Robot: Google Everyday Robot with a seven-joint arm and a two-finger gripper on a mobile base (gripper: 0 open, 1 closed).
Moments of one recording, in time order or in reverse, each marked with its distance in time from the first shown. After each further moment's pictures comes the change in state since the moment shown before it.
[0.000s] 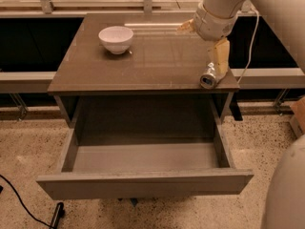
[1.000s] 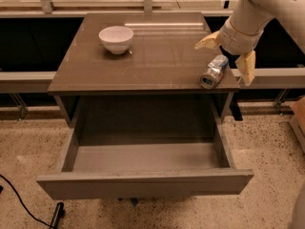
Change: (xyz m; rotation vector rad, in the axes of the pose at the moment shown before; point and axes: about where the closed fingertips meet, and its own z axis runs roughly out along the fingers) arm 0.062 0.052 0.022 -0.009 0.061 -0.205
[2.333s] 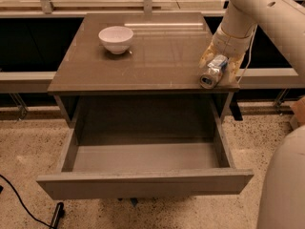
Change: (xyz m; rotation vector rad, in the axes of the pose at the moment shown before) arm 0.009 -0.003 0.030 -0.094 -0.016 -0.183
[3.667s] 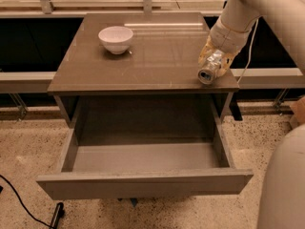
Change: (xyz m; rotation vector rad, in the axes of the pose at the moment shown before) arm -0.013 -0.021 -0.015 0.087 -0.066 -0.032
